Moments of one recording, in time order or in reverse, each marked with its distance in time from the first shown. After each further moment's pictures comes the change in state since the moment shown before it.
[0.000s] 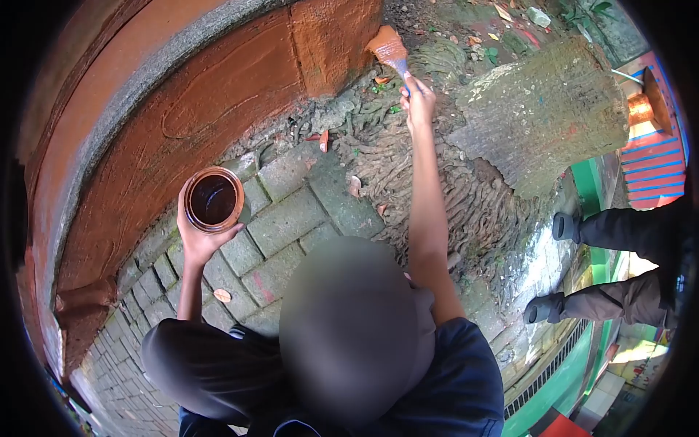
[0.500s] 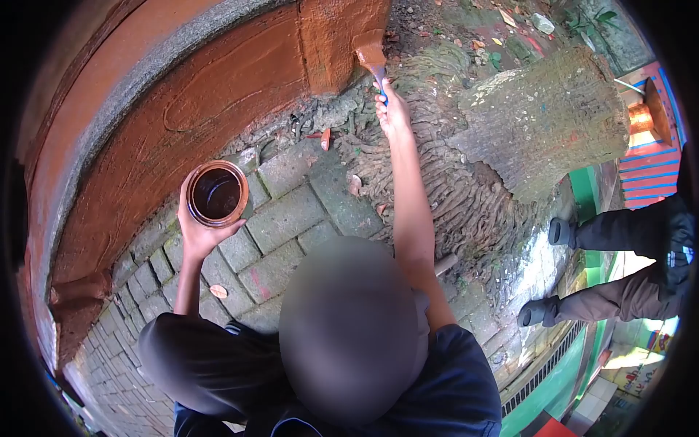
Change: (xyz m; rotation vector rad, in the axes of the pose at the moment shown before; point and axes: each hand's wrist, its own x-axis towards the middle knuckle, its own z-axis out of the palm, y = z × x) left_hand 0.003 0.001 0.002 -0.022 -0.006 -0.021; right_hand -0.014 0.025 0.035 0.307 -0.172 0.371
